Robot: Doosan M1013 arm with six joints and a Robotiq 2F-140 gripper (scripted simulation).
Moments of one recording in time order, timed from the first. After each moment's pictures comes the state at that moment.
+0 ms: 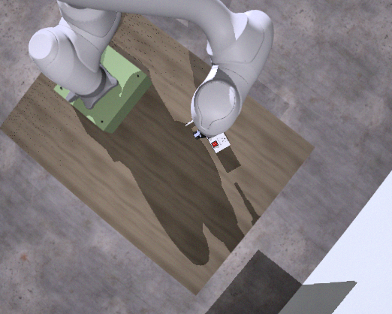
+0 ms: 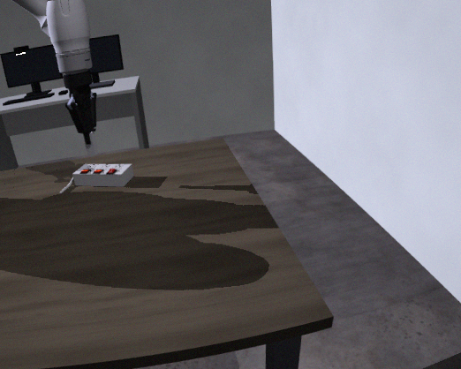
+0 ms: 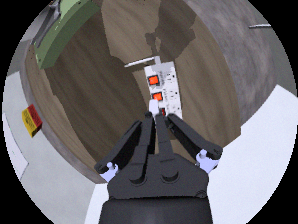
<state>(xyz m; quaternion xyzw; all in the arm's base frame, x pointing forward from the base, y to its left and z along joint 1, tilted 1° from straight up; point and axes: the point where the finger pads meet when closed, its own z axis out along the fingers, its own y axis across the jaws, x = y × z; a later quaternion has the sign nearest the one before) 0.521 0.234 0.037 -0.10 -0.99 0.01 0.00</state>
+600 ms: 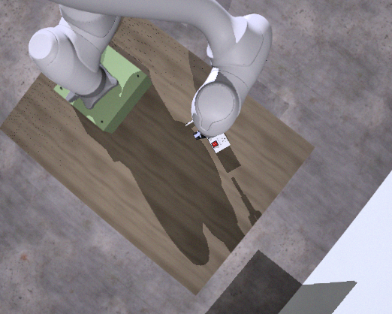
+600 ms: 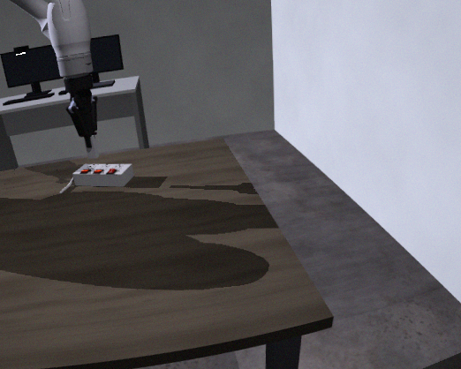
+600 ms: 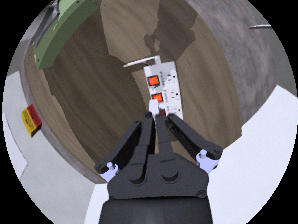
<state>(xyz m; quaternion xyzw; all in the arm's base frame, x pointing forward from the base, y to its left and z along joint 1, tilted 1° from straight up) 0.522 0.234 0.027 -0.10 -1.00 0.01 0.00</state>
